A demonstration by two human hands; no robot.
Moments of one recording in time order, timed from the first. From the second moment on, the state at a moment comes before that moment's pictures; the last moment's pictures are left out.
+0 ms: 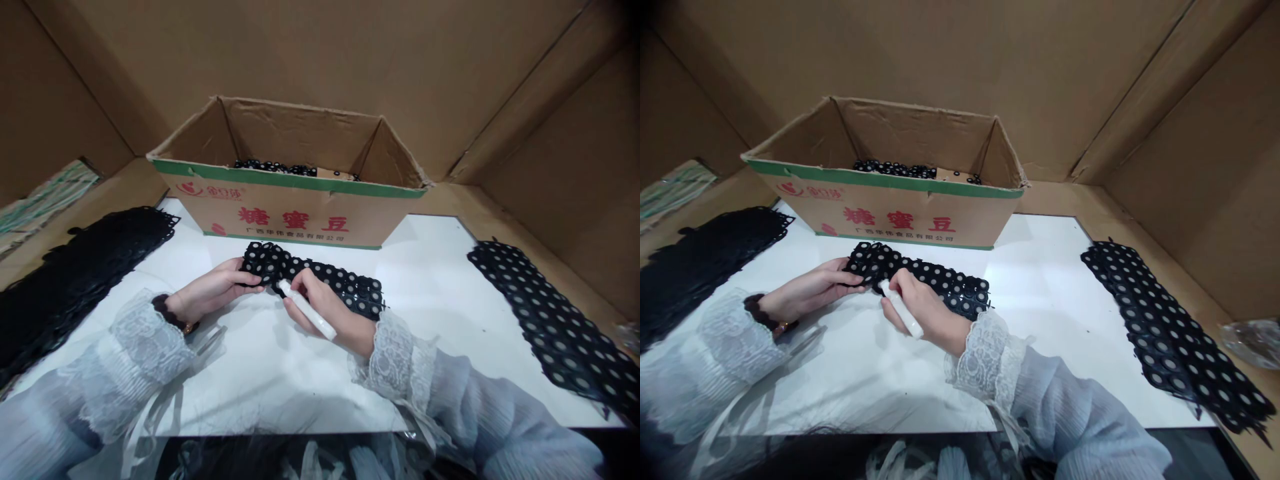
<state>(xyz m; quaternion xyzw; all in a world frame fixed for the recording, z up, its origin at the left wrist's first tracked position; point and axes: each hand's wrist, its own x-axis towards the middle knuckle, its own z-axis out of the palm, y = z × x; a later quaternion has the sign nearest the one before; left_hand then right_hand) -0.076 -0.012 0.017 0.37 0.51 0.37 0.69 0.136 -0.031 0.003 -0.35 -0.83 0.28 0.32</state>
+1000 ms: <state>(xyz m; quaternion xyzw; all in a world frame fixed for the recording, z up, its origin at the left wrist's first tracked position) -0.080 -0.019 0.018 0.50 0.54 0.31 0.60 0.126 -0.038 -0.006 -0.29 -0.92 0.08 0.25</state>
